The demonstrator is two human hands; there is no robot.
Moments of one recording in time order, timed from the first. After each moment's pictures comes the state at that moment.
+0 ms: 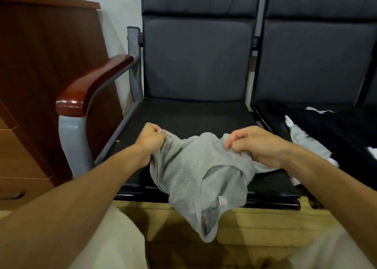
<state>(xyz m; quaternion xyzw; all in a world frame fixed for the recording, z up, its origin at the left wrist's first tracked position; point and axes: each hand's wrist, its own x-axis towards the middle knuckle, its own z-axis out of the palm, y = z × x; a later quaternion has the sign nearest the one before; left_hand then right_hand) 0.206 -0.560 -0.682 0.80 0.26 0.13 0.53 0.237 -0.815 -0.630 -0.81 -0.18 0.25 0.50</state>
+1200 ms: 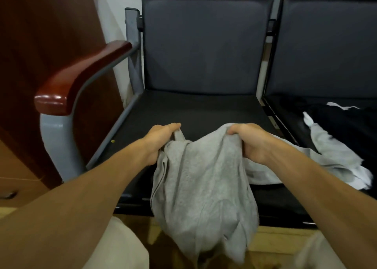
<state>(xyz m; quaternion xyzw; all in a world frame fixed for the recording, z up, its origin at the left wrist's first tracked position) 0.232 -0.567 -0.673 0.67 0.32 -0.04 0.67 0.302 -0.768 -0.667 -0.76 0.05 0.23 0.60</state>
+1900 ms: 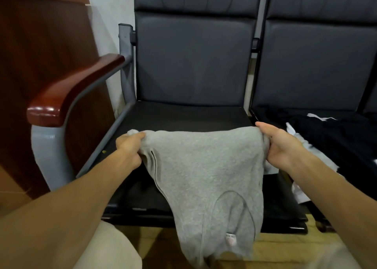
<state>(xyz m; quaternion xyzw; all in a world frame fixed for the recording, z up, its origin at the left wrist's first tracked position) 0.249 -0.531 -0.692 0.49 0.42 0.19 0.74 0.314 -0.843 -0.655 -0.61 0.10 0.11 0.78</state>
